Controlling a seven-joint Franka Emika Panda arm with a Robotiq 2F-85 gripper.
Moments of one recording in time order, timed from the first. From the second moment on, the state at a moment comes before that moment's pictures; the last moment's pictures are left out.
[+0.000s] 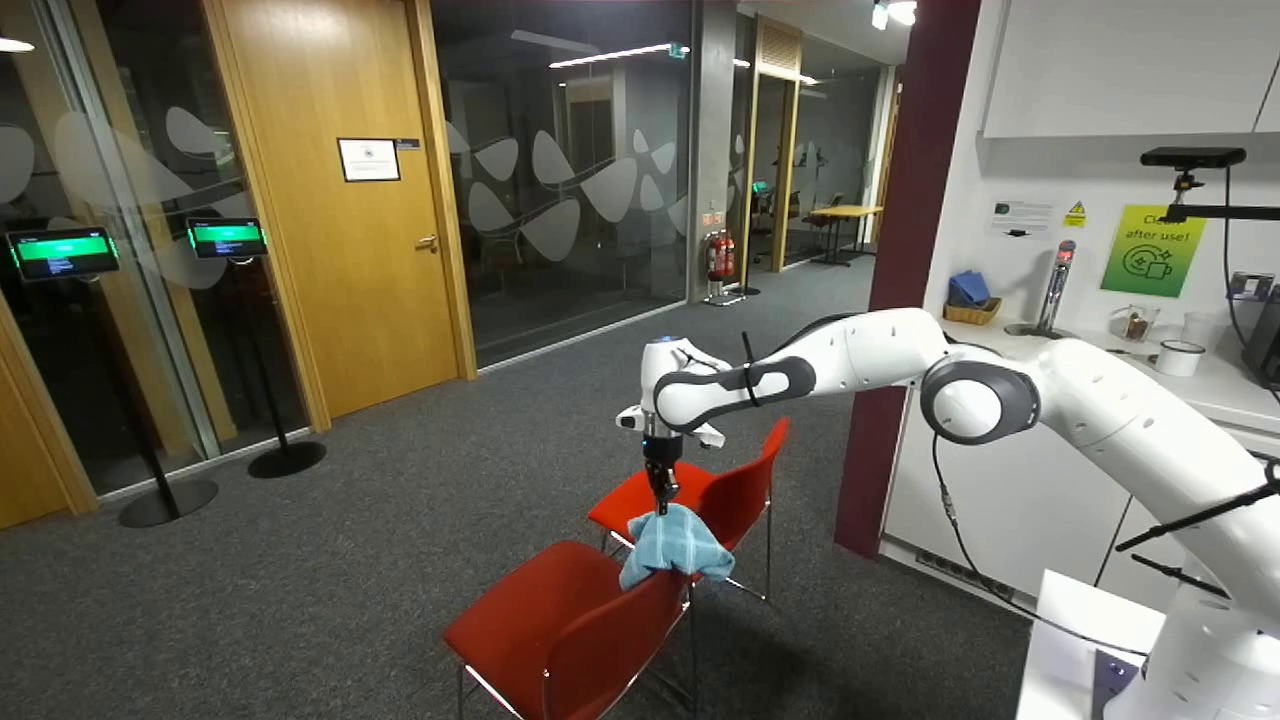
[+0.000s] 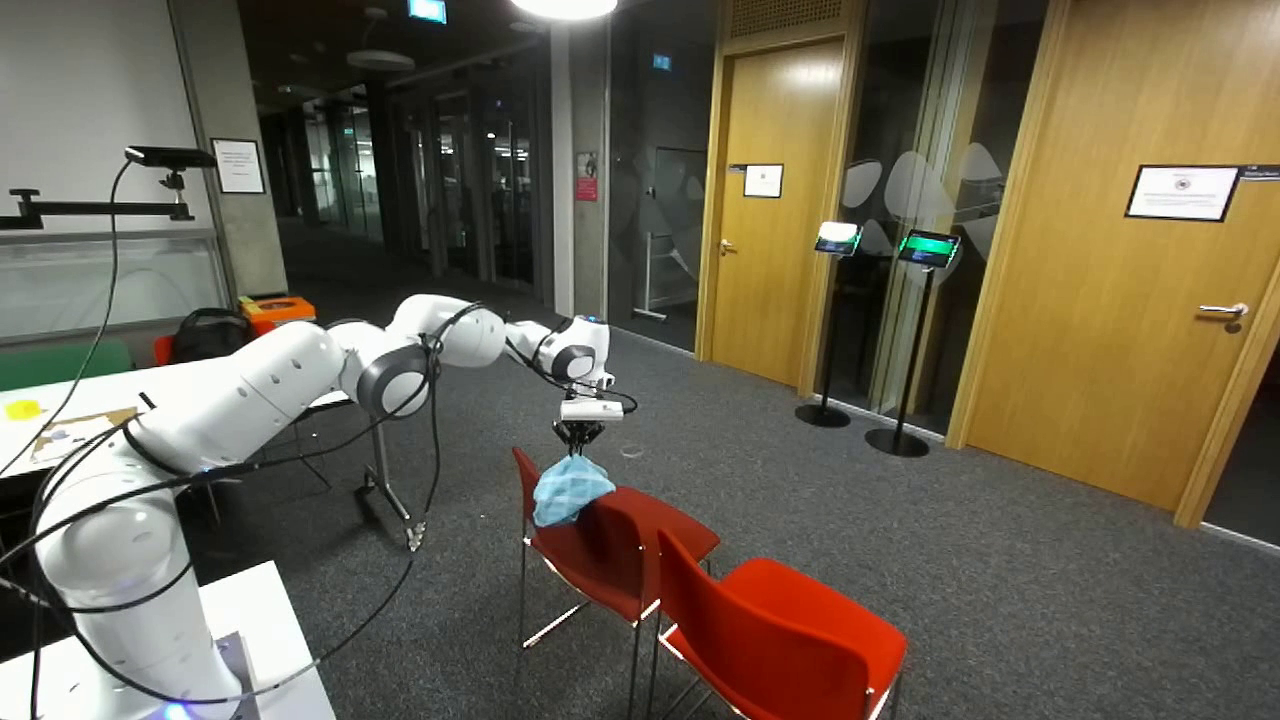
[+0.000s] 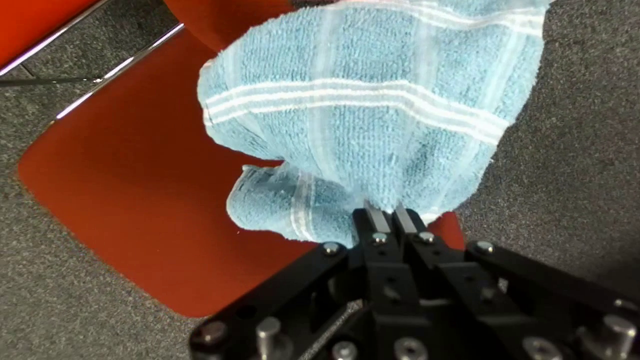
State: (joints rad) arm 0.02 1.01 0.18 -0.98 -0.05 1.96 -0.94
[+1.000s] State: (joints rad) arm 0.17 0.54 0.20 -1.37 -0.06 2.09 -0.72
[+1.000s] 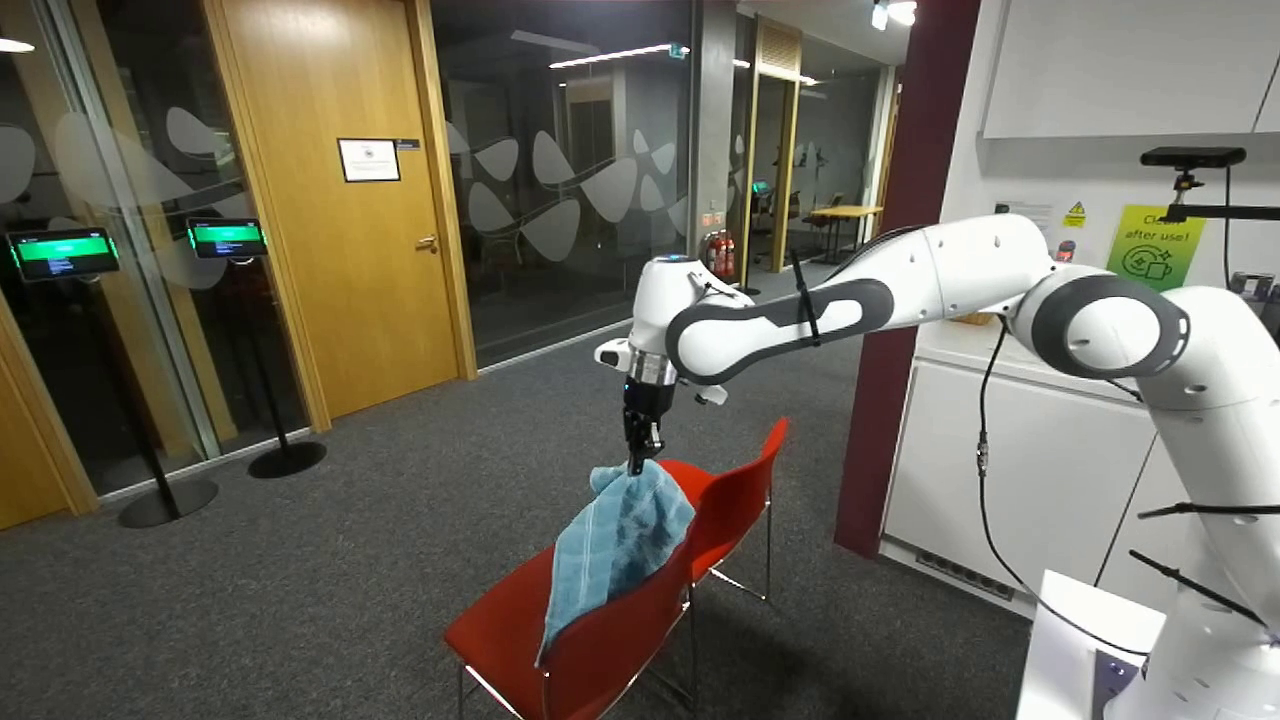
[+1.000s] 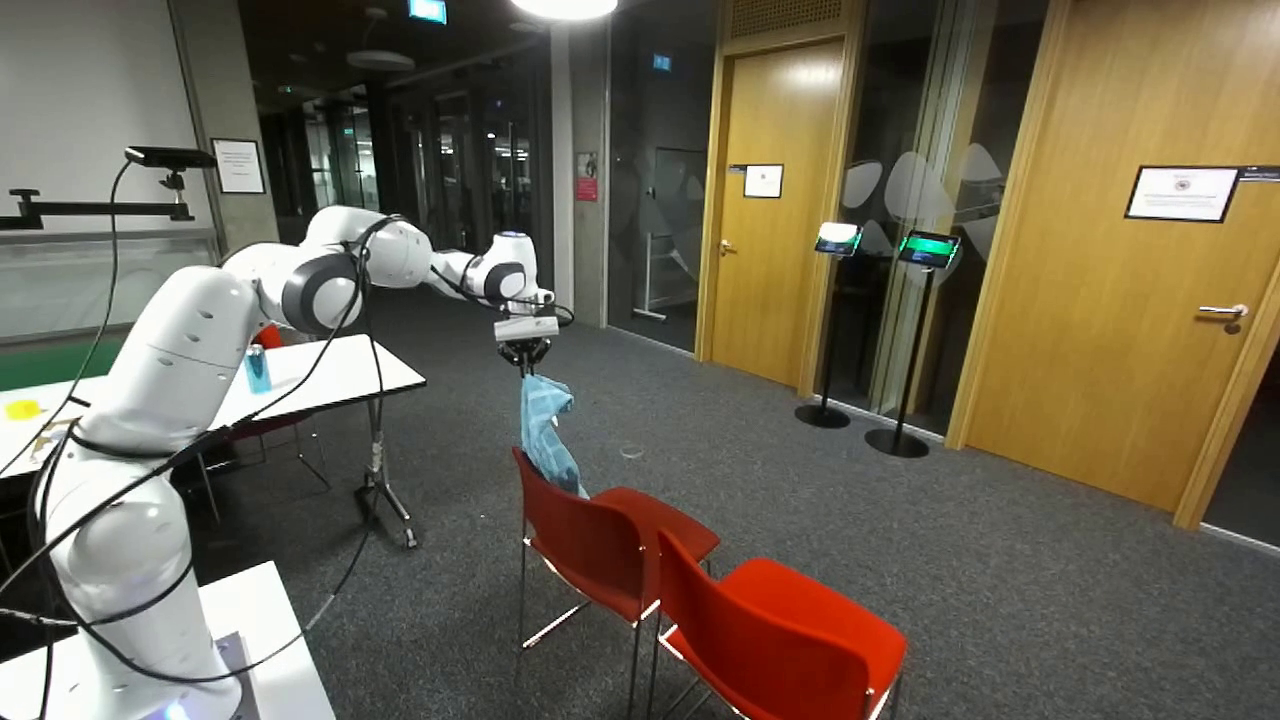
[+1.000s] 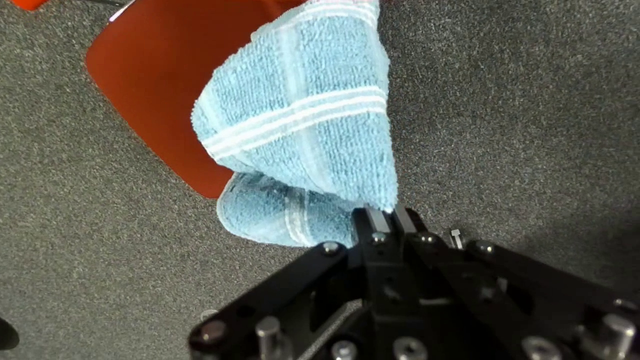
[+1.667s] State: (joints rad) arm 0.20 0.26 0.23 -1.81 -0.07 2.19 -0.72
